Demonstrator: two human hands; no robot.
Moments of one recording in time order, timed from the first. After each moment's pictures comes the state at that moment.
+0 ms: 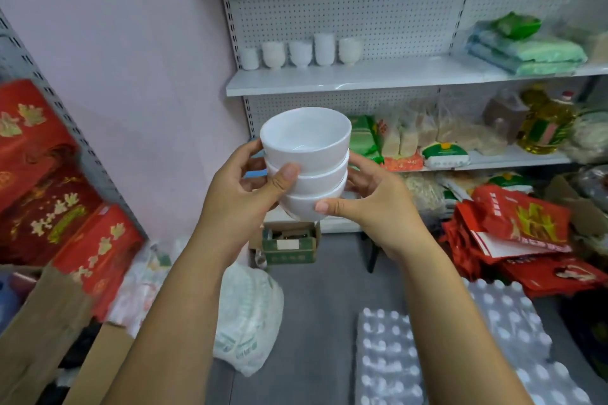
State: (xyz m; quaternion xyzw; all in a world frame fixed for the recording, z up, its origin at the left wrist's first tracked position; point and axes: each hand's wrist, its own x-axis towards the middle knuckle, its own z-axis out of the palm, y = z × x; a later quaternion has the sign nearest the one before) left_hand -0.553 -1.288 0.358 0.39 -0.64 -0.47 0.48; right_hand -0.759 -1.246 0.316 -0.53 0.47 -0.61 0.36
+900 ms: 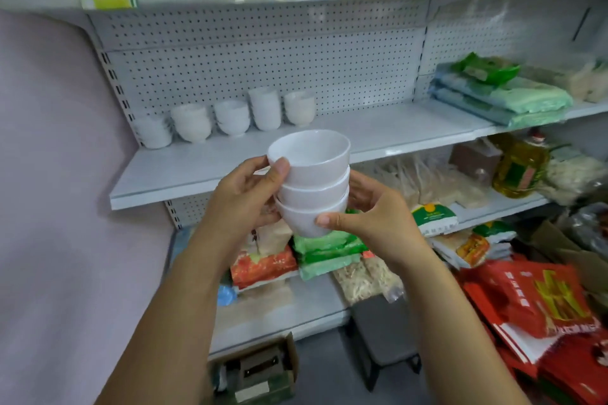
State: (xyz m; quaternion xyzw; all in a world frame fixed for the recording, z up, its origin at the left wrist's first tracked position) left_hand -0.789 -1.792 0.371 0.31 -0.63 -0.60 0.38; right_hand -0.973 -1.683 0.328 -0.46 0.56 -0.64 0.26
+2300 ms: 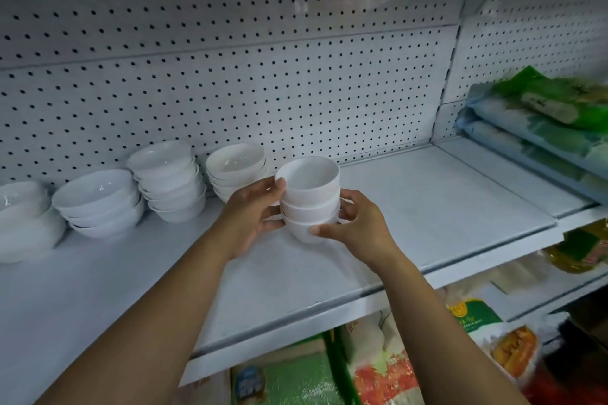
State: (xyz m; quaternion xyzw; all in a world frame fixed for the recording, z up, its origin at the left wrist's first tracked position) left_hand -1.205 -2.205 0.299 0.28 -0.61 -0.69 0.28; right_hand -1.377 -2.071 0.253 -0.39 0.68 -0.58 0.24
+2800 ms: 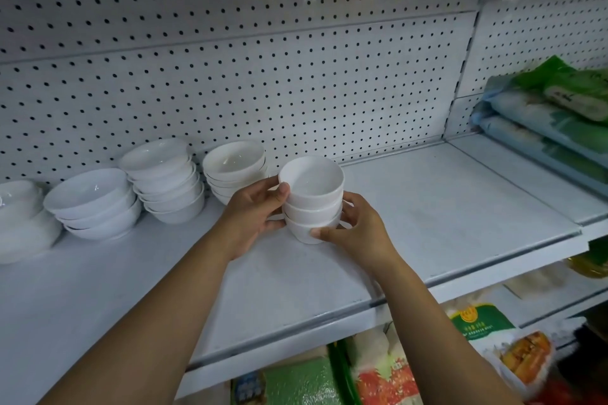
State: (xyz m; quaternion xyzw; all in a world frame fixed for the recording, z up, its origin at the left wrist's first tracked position) left_hand -1.222 -2.229 0.279 0.29 -0.61 -0.68 0.28; right_hand -1.392 -2.092 0.229 -0.39 0.65 -0.59 0.27
